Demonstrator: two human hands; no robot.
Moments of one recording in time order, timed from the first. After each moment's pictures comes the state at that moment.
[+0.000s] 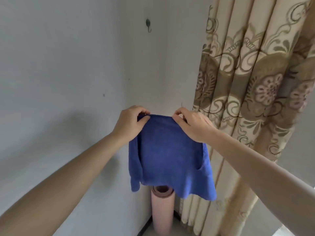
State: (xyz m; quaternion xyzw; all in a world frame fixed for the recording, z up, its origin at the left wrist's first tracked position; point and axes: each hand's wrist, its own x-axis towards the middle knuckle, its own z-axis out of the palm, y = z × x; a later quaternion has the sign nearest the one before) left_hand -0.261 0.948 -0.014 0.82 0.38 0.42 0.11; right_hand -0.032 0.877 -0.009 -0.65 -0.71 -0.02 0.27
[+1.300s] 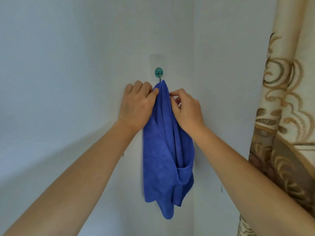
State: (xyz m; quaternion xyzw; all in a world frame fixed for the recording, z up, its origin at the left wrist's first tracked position) left_hand -0.169 1.254 0.172 0.62 0.37 0.35 -0.60; right_hand 0.009 1.275 0.140 -0.38 -0.71 -0.05 0.59
